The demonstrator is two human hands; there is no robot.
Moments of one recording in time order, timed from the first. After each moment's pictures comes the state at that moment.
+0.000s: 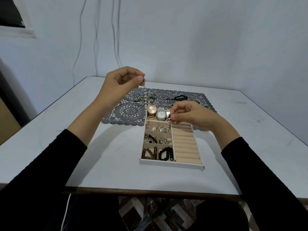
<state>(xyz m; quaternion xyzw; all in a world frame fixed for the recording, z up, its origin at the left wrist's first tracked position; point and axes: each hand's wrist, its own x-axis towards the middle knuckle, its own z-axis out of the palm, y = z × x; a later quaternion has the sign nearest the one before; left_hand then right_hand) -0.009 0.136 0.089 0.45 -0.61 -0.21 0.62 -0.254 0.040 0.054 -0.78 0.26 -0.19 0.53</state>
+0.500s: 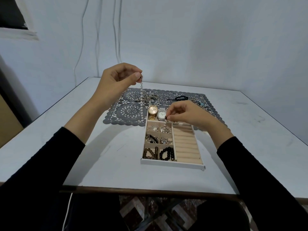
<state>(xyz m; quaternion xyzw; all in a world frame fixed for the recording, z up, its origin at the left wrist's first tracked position) 0.001 0.138 0.097 0.44 -0.62 -0.19 0.62 -0.239 0.043 0.052 -0.83 0.30 -0.22 0.41</state>
